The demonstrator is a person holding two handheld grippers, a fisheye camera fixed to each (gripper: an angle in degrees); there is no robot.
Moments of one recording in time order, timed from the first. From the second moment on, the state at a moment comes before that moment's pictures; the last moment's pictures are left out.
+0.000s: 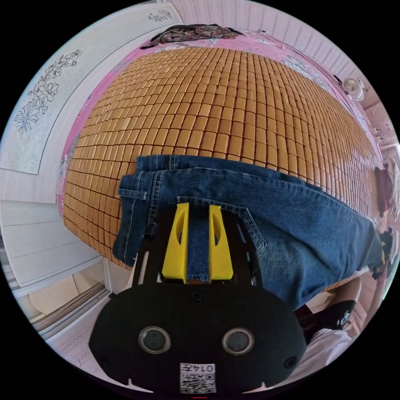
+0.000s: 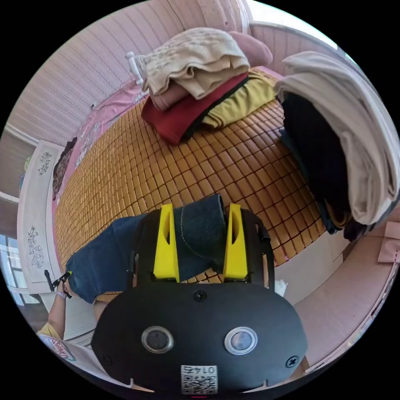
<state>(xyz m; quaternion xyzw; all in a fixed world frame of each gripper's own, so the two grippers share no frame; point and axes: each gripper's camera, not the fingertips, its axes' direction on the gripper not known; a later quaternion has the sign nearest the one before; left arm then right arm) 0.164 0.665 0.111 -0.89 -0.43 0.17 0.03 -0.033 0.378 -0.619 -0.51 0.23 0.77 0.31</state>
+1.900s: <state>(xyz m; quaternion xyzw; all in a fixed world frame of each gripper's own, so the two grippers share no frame) 0.174 0.574 0.048 -0.85 -0.44 0.14 0.25 -0.106 0.379 -0.506 -0.54 0.14 0.67 0.50</state>
